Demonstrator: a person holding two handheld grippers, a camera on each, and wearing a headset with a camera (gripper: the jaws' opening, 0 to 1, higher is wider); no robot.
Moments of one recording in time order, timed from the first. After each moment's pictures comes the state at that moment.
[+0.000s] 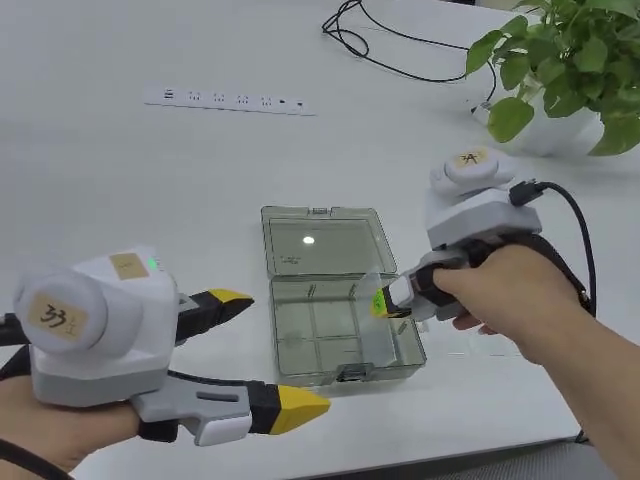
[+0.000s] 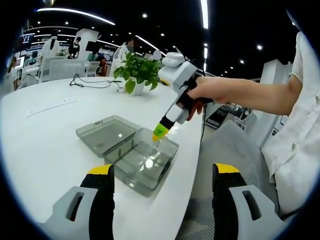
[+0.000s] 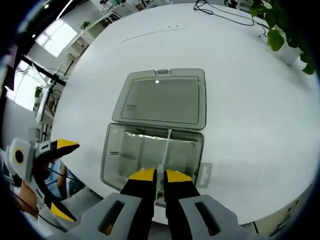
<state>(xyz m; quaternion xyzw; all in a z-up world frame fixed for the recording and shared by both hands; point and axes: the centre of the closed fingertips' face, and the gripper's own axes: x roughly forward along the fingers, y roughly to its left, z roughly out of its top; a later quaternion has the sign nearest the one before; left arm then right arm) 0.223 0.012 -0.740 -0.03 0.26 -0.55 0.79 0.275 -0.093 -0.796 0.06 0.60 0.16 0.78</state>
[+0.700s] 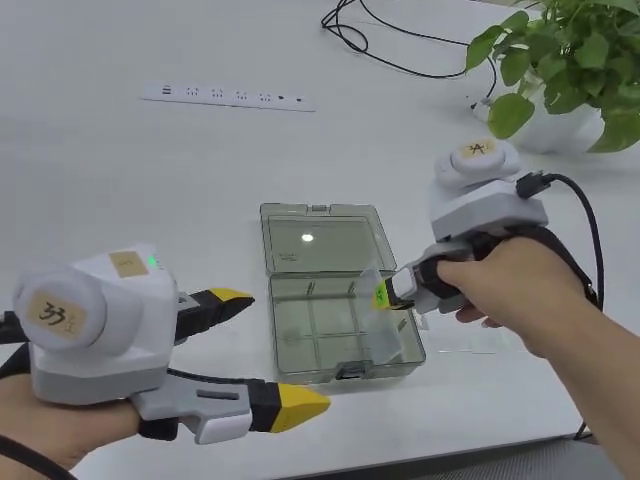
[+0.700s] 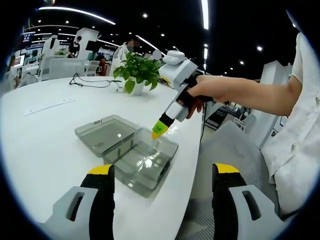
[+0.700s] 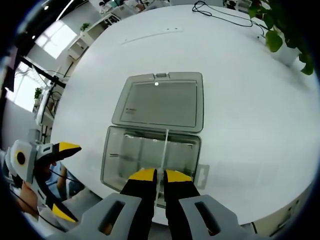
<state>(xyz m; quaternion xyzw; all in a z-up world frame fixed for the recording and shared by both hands) 0.222 0.011 -0.741 -0.03 0.26 -0.56 0.79 0.282 -0.098 -0.795 0.06 0.60 0.16 0.78</state>
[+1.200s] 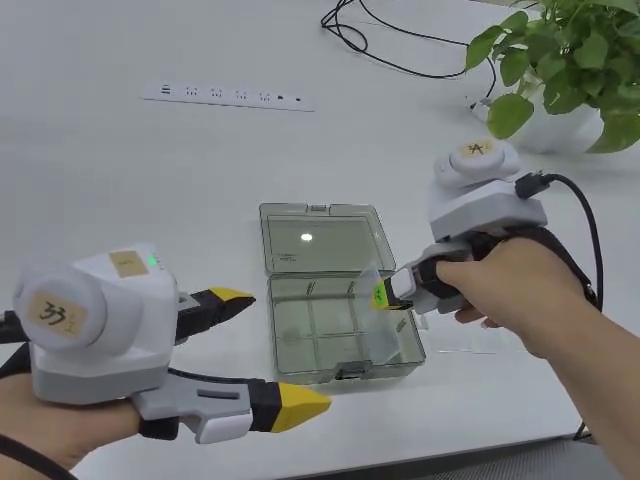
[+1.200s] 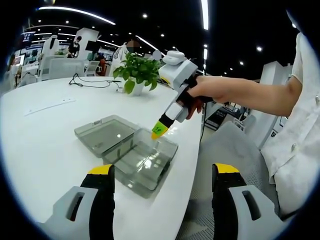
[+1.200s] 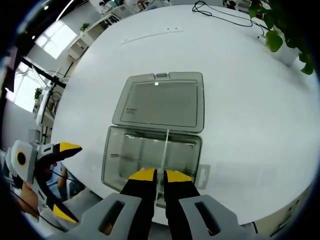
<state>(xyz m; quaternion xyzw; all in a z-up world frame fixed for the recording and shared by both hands) 0.223 0.010 -0.739 -0.03 0.26 -0.56 0.79 0.276 -0.092 -0.790 0.06 0.60 0.16 0.78</state>
